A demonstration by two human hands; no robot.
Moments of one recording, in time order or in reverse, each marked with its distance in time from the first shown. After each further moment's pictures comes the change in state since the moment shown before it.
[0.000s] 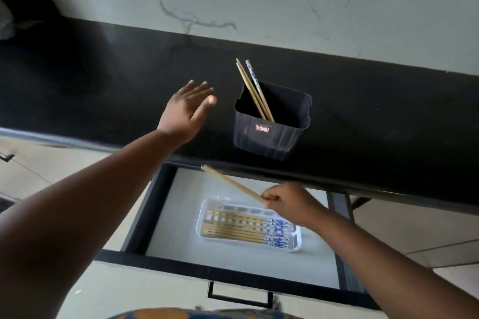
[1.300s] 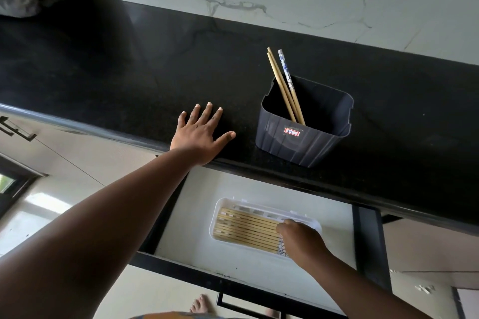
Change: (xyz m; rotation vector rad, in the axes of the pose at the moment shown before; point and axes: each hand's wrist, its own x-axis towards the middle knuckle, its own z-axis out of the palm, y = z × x) left_hand -0.039 -0.057 0.049 0.522 -0.349 -0.305; right_hand 0.008 0.050 0.092 -0.581 -0.084 0.055
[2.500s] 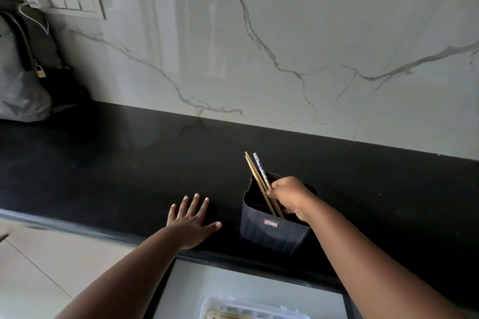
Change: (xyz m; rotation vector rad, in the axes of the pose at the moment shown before) left_hand 0.021 0.002 -0.012 0.007 -0.340 -0.066; right_hand 0.086 0.007 -0.269 0.990 0.251 0.409
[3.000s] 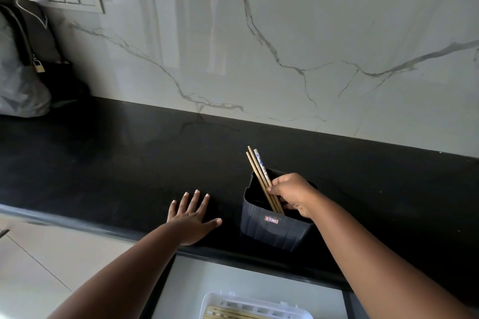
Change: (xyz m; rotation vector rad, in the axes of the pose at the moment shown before) left_hand 0.001 -0.002 -0.001 -0.004 -0.003 0.008; right_hand 0.000 0.002 -0.003 0.129 -0.045 -0.010
